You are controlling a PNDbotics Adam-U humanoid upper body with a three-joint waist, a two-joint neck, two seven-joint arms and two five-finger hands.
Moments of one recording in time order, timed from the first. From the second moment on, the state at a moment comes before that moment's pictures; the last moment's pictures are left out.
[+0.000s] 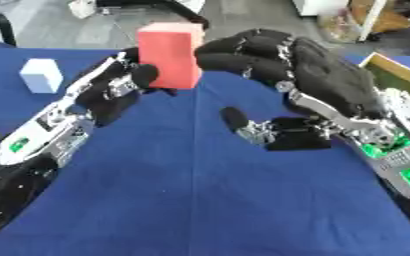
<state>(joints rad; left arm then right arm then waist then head) -0.70 0.65 -0.52 -1.56 0.87 -0.04 -0.21 -0.77 -0.43 0.52 -1.87 0.66 -0.45 0.07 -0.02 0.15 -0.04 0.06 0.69</state>
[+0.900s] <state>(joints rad) -0.68 0.65 -0.52 -1.56 0.88 -0.04 -0.21 -0.76 -0.41 0.51 -1.85 0.84 -0.28 0.01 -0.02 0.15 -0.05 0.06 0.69</state>
